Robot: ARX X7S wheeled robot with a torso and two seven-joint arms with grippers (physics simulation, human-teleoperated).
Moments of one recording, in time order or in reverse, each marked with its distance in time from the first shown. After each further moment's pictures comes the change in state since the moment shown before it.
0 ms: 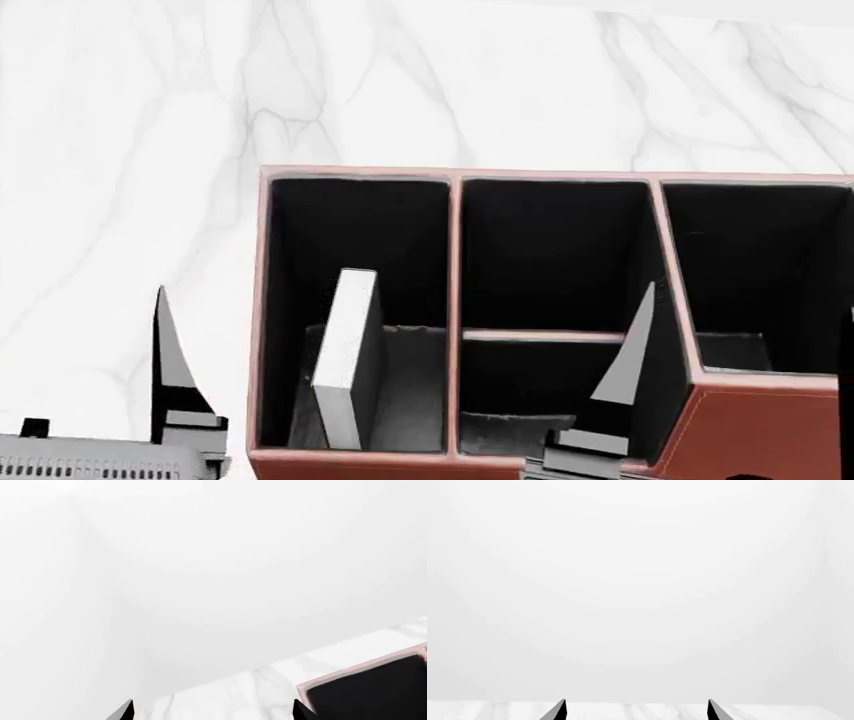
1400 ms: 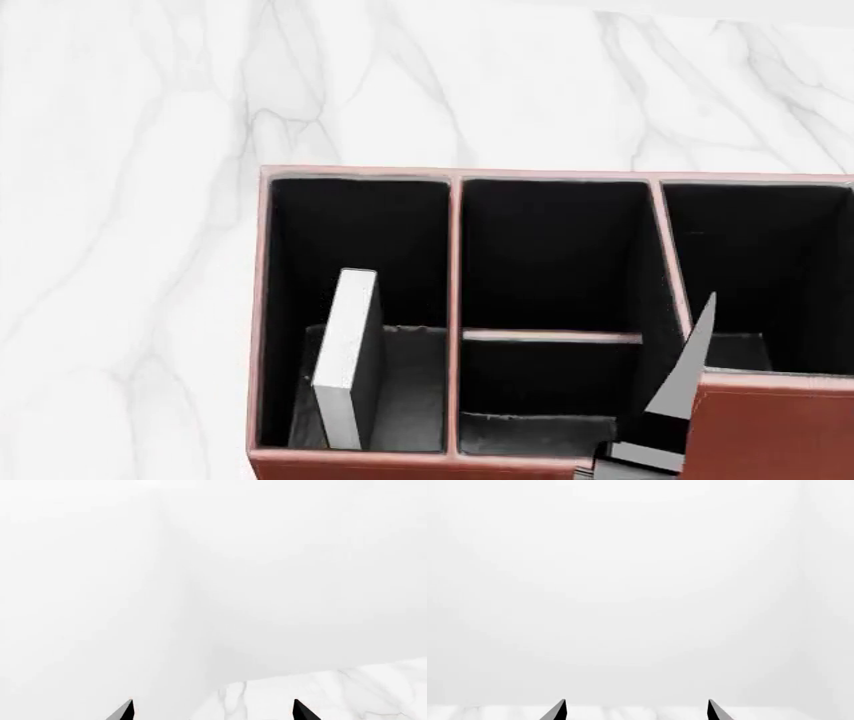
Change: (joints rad) left arm 0.210 -0.395 -0.258 0.211 -0.130 0.149 -0.198; right arm -0.067 0.050 0.077 -0.051 0.017 0.007 0.046
